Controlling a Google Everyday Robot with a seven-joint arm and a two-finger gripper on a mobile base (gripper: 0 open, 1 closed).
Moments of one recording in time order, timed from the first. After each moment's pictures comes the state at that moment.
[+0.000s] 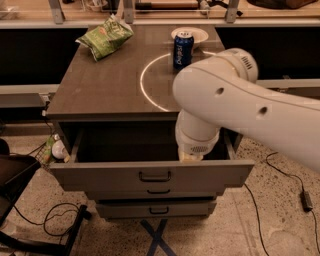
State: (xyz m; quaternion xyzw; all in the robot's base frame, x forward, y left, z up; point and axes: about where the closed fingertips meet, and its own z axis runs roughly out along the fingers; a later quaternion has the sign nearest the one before) arm 0.464 -0.073 0.778 -0.72 0.68 -0.05 0.10
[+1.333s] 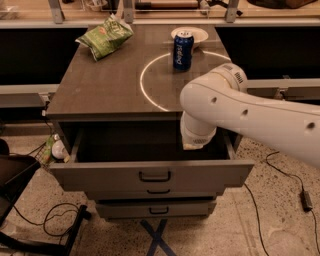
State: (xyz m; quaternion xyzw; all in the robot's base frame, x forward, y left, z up) arm 0.547 -0.093 0.730 -0.72 0.68 -0.09 0.14
